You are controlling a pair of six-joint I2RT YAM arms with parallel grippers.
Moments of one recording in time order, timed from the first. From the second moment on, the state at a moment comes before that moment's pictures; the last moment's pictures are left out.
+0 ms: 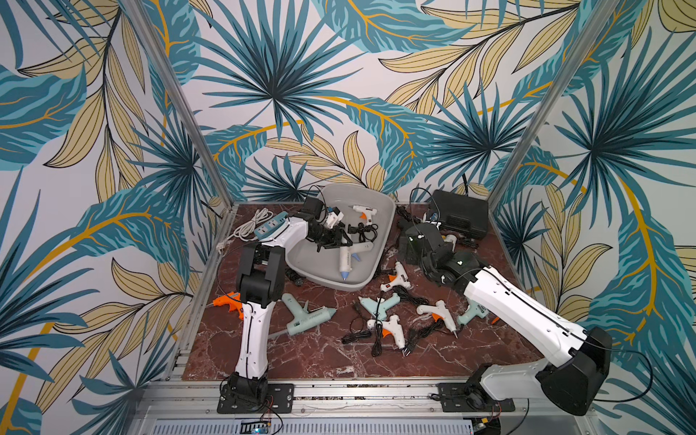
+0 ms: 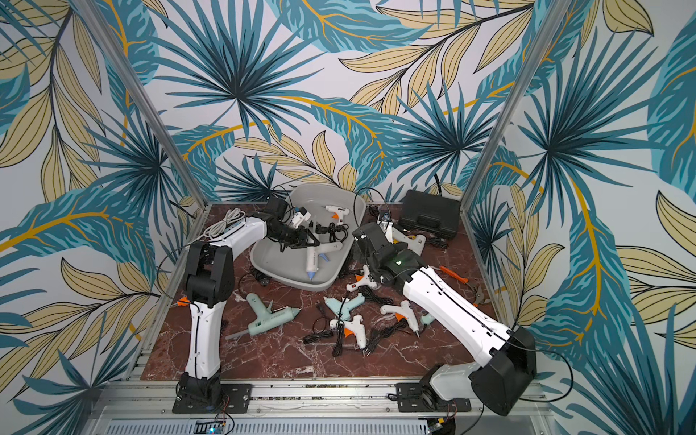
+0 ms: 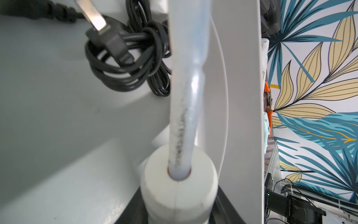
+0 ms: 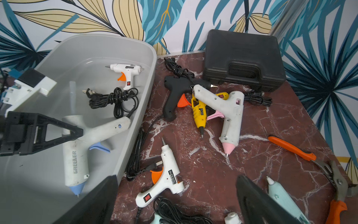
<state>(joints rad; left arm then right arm) -0.24 2.26 1.84 -0.67 0.74 -0.18 0.62 1.36 1.27 -0.70 0.61 0.56</state>
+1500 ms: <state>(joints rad) -0.21 1.43 1.08 -0.21 0.12 -0.52 -0.04 1.84 1.33 -0.68 -0.01 0.44</state>
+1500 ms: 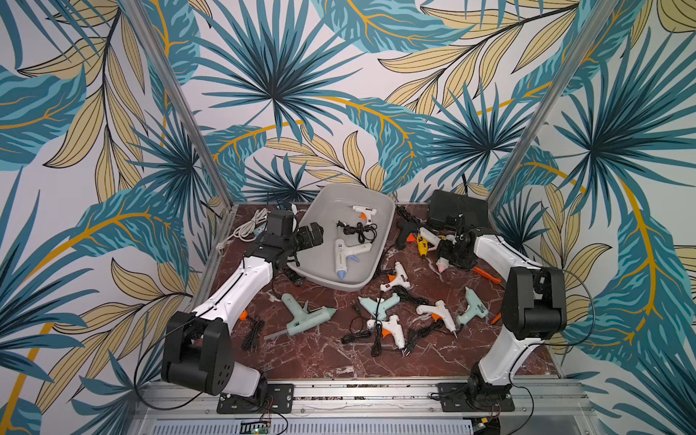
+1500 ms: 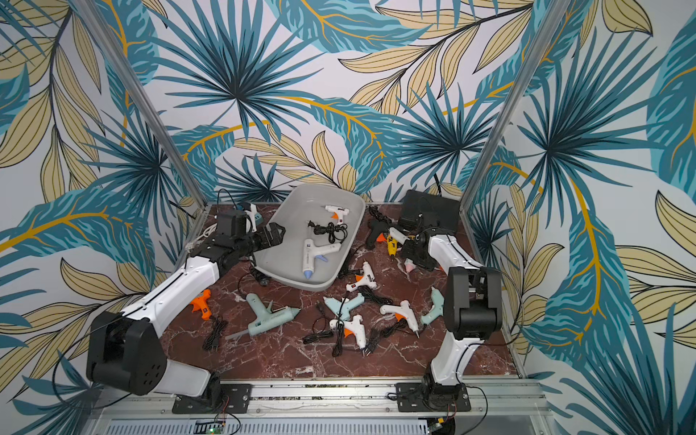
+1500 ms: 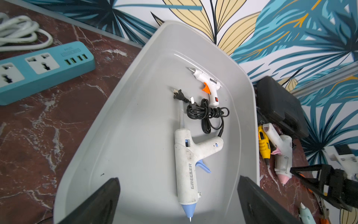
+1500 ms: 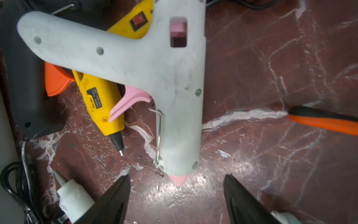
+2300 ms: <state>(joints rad) -0.19 1.39 1.05 -0.11 0.10 -0.56 -0.06 2.07 1.49 -0.67 0.00 0.36</state>
